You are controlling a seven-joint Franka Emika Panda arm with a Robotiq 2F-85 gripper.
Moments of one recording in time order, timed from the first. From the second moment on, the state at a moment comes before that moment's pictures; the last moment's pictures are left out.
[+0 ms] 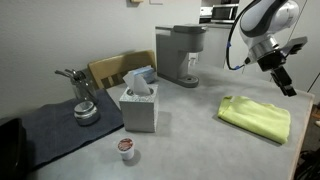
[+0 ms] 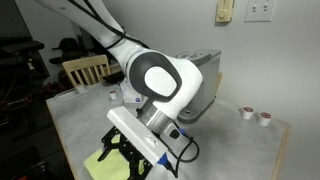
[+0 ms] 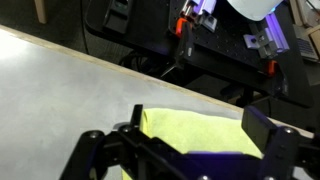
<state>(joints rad) -0.30 0.49 -0.16 -2.05 -0.02 1.73 -0.75</state>
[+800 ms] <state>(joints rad) -0.33 0.50 -0.14 -2.09 0.06 1.94 -0.87</state>
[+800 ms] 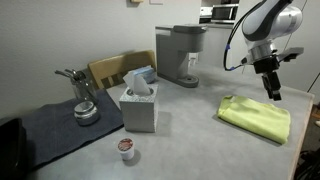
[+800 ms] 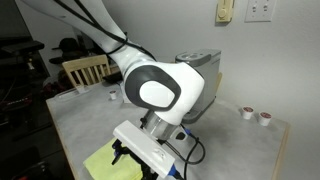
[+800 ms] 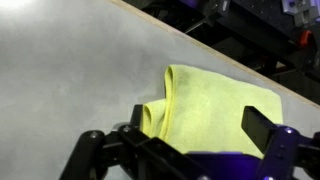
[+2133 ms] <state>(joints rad) -0.35 0.43 -0.15 -2.18 0.24 2.08 -0.90</state>
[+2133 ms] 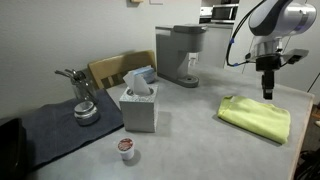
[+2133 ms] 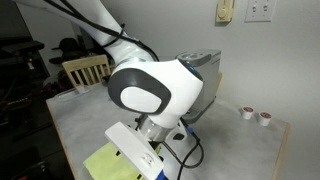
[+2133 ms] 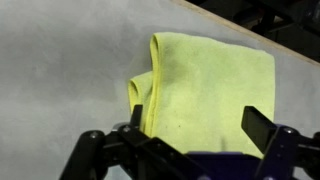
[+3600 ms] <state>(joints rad) -0.38 0.51 -0.12 -2.14 0.30 2.12 -0.92</state>
